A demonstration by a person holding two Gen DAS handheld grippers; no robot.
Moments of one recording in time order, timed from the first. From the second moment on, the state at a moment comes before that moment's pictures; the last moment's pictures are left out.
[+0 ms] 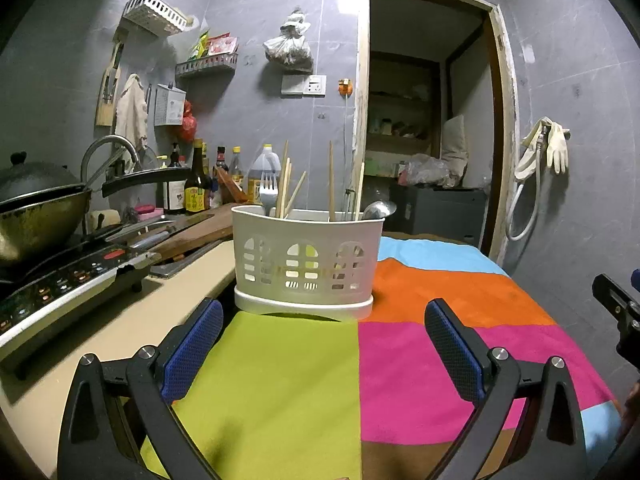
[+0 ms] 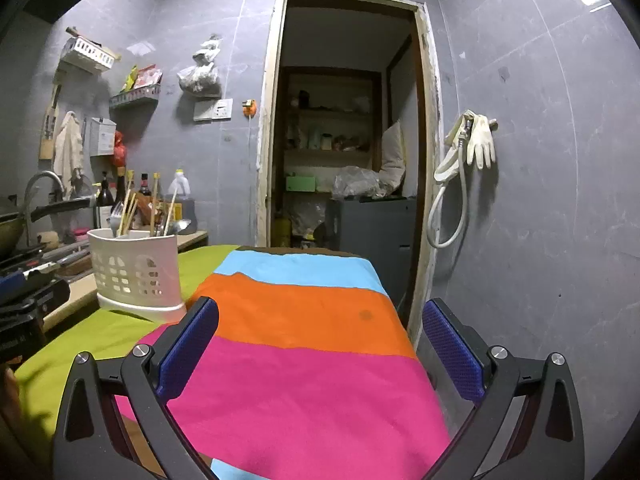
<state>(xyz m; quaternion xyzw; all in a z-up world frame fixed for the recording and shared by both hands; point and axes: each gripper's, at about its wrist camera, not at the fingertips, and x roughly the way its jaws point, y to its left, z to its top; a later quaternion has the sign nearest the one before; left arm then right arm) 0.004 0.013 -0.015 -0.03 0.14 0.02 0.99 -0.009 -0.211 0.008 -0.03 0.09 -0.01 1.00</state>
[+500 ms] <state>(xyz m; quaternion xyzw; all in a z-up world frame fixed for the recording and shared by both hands) 0.003 0.015 -0.016 -0.03 0.14 0.03 0.99 -0.007 -0.211 0.005 -0.02 0.10 0.00 0.99</state>
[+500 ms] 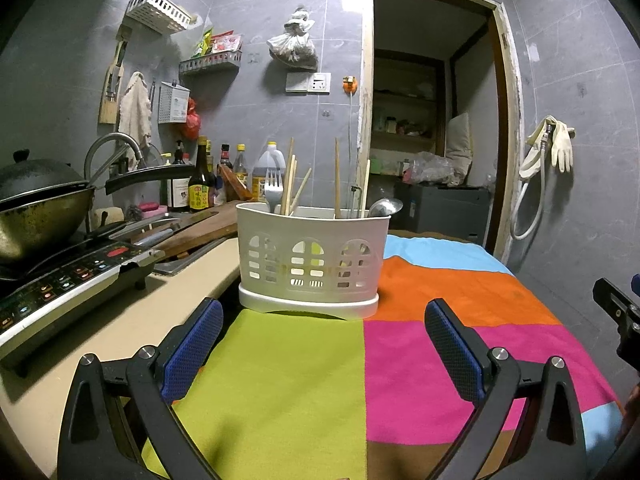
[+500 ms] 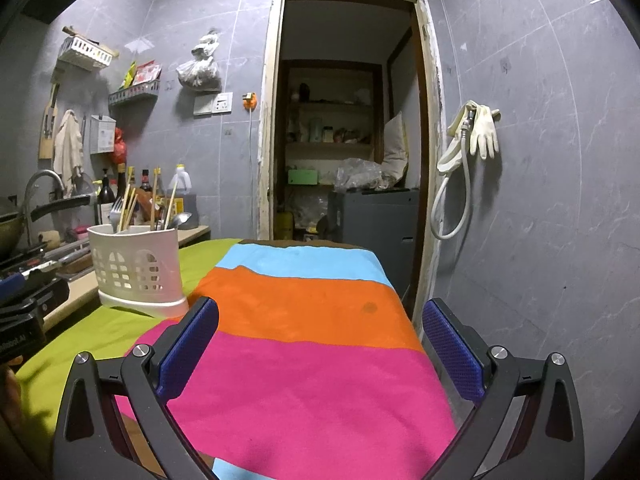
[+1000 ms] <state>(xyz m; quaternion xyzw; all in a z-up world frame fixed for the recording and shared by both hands) 0.005 0.014 -0.017 -0.03 0.14 0.02 0.99 -0.007 -0.208 0.003 -0.02 0.11 0.00 0.99</state>
